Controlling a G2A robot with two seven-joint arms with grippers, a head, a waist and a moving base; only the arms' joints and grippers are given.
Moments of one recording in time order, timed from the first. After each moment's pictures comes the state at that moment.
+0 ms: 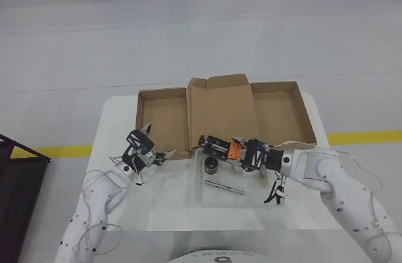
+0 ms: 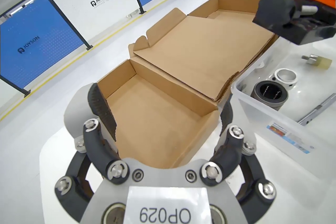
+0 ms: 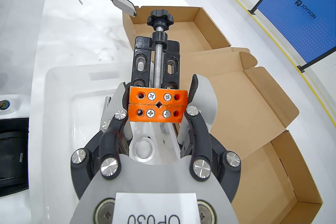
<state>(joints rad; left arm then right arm) 1.67 -1.13 -1.39 -1.81 1.56 -0.44 0.10 -1.50 -0.88 1.24 -1.95 -1.22 -0.73 0.20</state>
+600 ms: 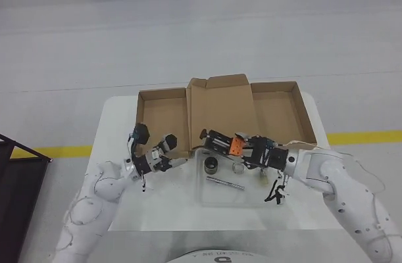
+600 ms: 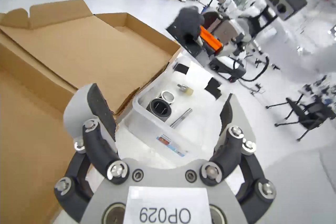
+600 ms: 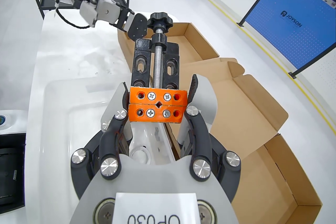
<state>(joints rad) 1.48 -1.12 -1.31 -1.53 0.46 -0.87 -0.41 -1.53 -0.88 1.27 -1.93 -1.23 -0.72 0.07</state>
